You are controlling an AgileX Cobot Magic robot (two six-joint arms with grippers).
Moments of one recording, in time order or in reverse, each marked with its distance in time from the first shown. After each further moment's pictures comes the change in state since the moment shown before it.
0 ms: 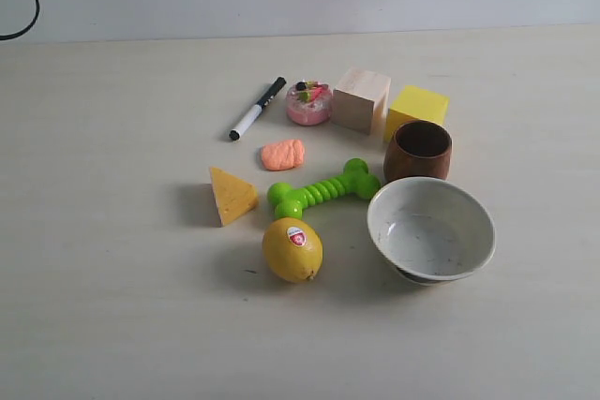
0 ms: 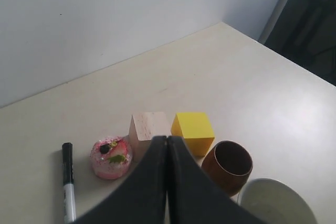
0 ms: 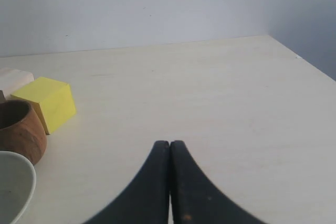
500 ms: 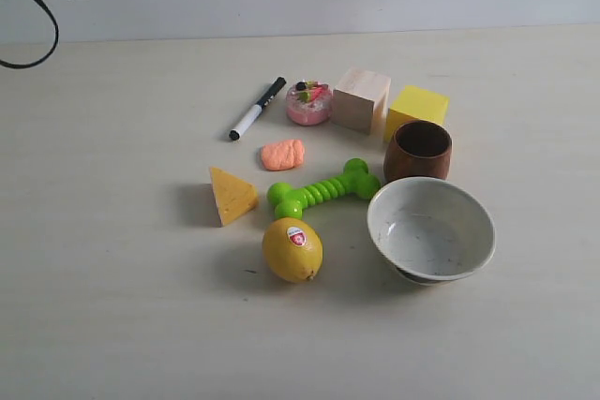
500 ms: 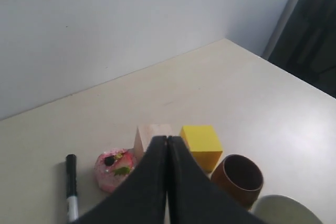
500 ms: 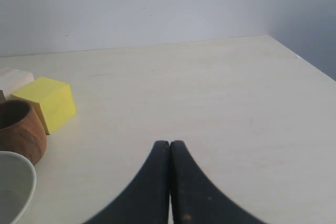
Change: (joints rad) left arm 0.000 0.010 0.092 -0.302 0.029 0.300; right arm 0.000 0.000 0.000 0.000 0.000 0.000
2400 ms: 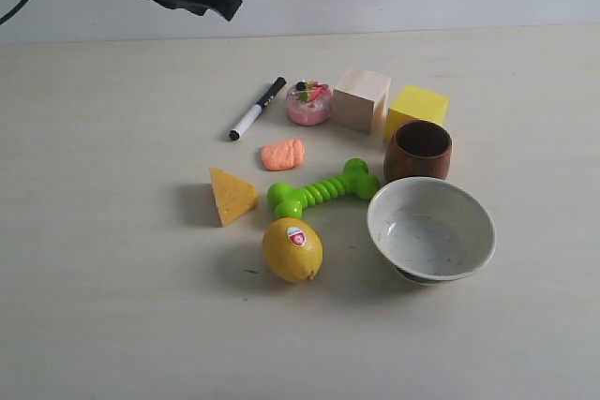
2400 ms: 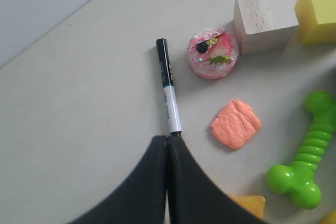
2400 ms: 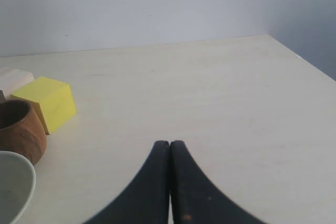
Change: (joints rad) left arm -0.241 0.310 -0.554 -1.420 1.307 1.674; right arm 0.000 0.000 0.000 0.000 0.000 0.000
